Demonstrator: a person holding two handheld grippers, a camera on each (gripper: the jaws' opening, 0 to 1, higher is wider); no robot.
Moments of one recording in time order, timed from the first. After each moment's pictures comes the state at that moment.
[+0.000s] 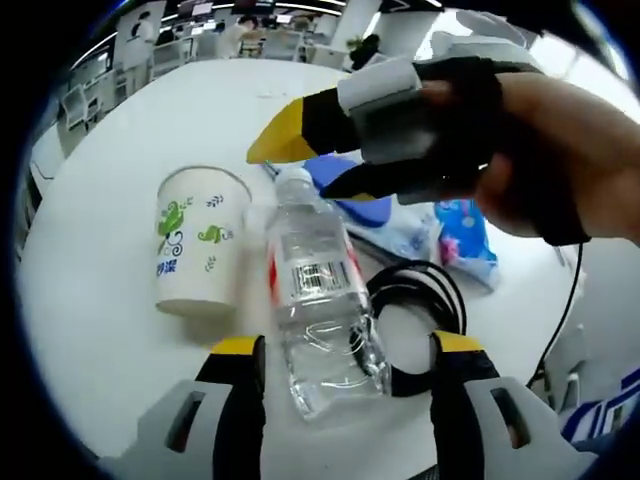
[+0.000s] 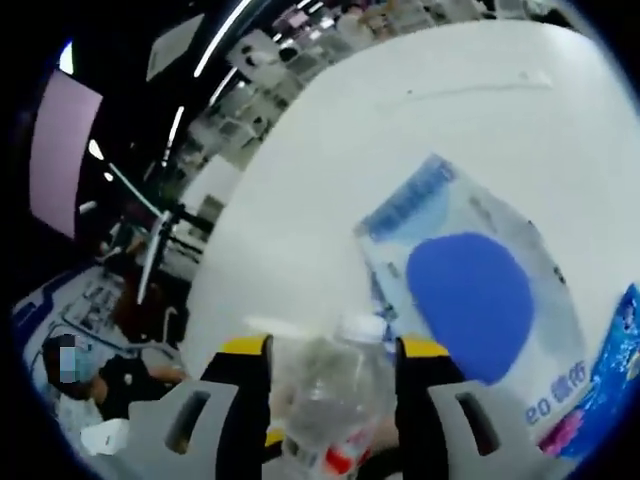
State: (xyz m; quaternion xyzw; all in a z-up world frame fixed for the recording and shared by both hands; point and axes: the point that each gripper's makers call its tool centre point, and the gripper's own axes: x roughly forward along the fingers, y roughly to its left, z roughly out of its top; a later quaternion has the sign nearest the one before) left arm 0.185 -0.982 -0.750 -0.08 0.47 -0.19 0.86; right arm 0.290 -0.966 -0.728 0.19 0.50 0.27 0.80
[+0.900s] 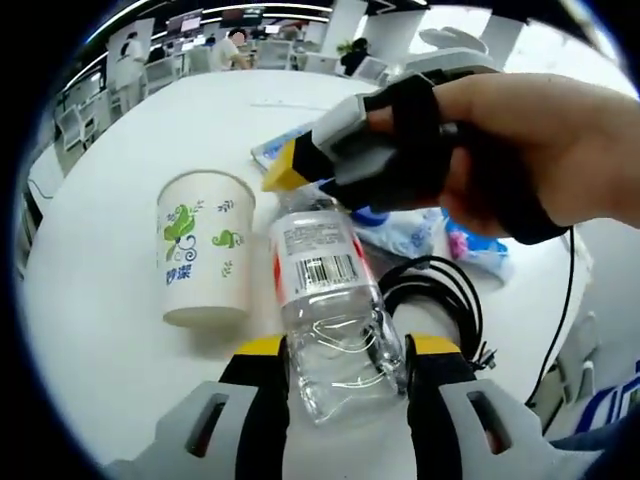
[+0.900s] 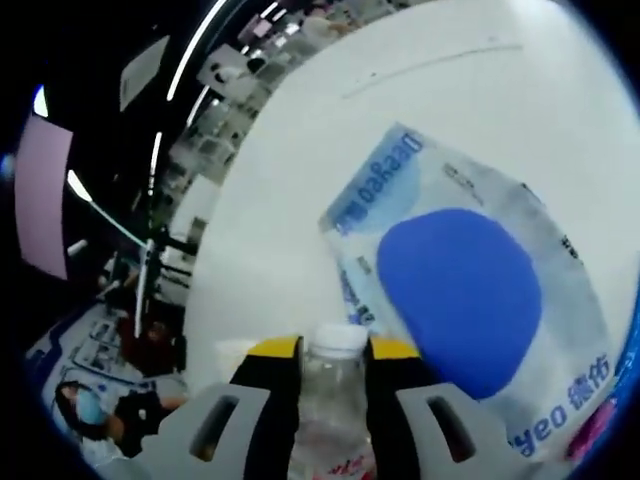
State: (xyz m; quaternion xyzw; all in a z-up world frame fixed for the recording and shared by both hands) left arm 0.190 -0.977 -0.756 -0.06 0.45 -0.20 0.87; right arm 0.306 -0.969 -0.751 0.28 0.51 0.23 0.78
